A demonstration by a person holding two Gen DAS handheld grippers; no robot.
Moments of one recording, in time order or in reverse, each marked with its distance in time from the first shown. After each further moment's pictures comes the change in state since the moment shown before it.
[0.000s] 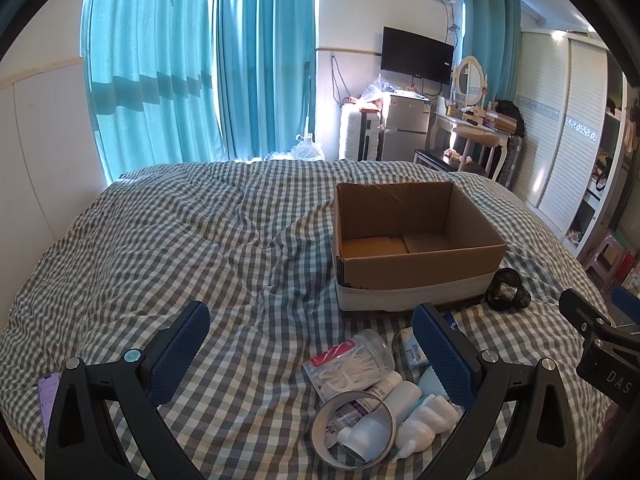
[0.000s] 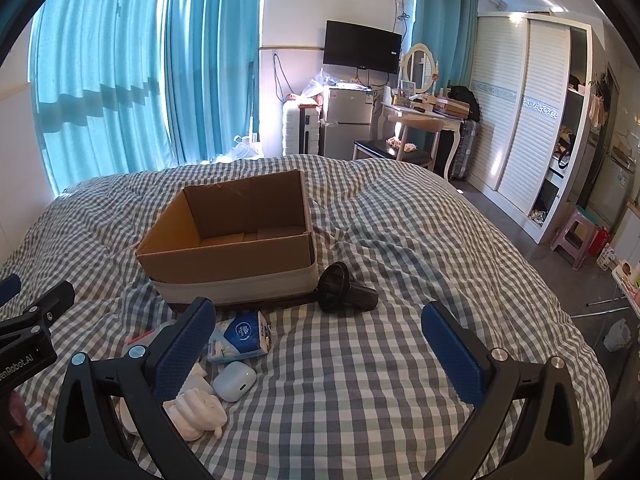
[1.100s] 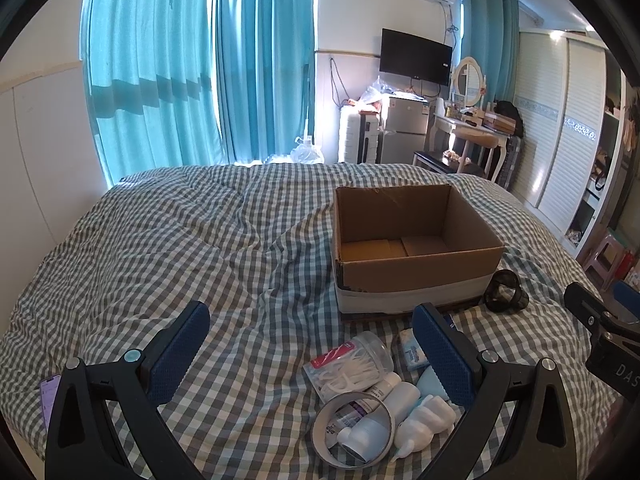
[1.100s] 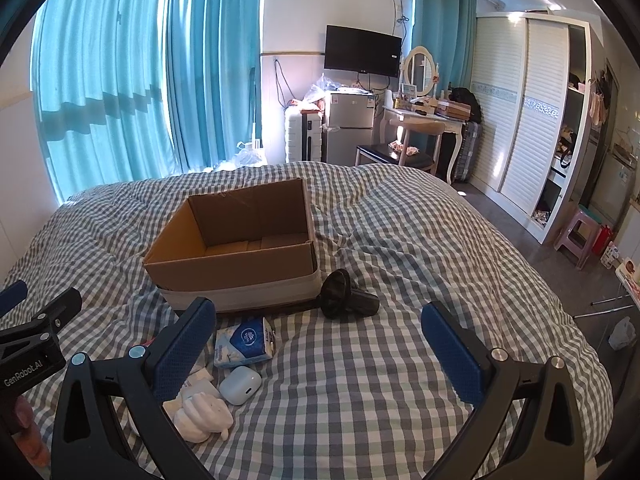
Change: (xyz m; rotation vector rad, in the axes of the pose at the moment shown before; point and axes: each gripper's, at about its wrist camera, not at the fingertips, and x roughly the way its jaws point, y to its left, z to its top) left arm -0.006 0.000 0.003 0.009 -0.008 -0.002; right arm -0.009 -0.006 0.004 0.012 -0.020 0.017
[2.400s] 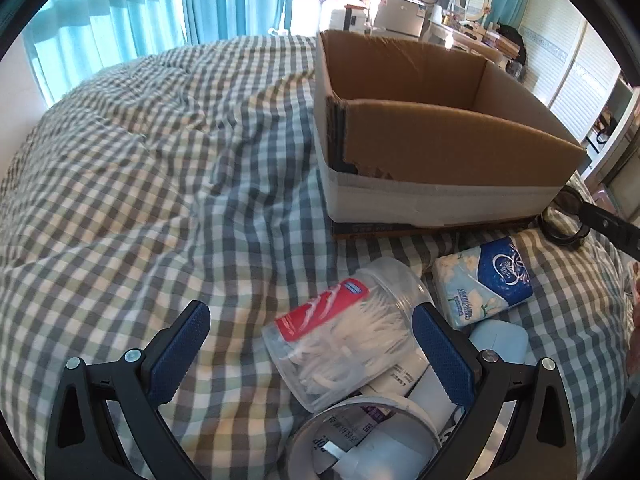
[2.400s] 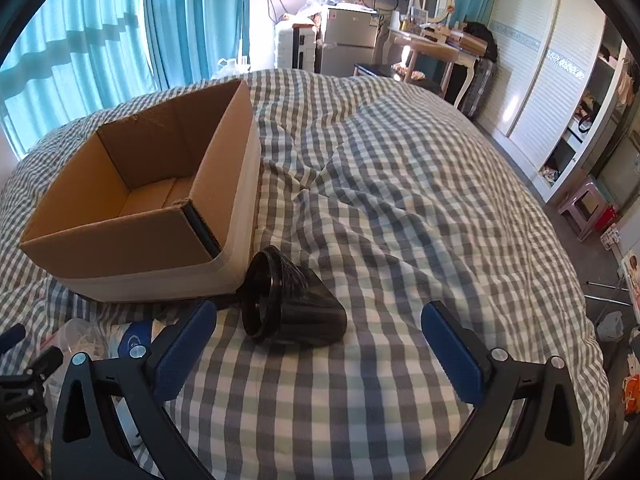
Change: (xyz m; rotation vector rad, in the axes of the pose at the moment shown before) left arm 0.150 -0.015 -0.048 0.012 0.405 -0.108; right arm 0.171 -0.051 0.010 -0.039 0.333 -0.017
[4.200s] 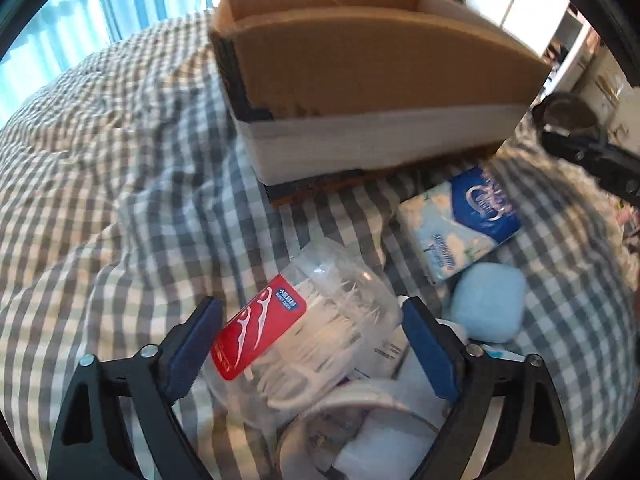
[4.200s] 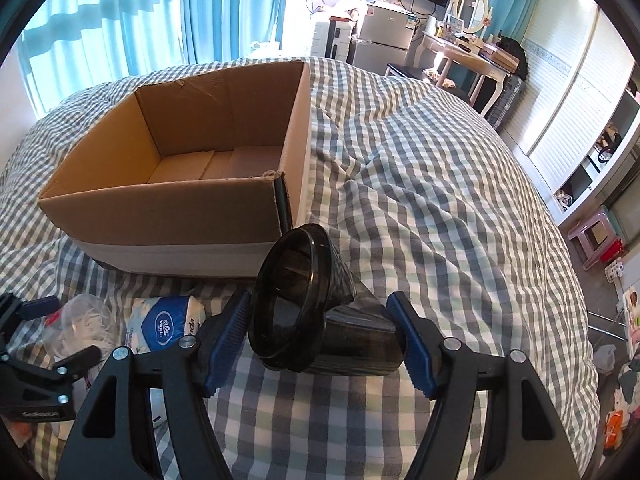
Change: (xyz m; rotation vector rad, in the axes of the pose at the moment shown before) left arm 0.027 -0.020 -0.001 0.256 0.149 -0.113; right arm -0.002 0.033 -0.009 -0.126 0.018 0.030
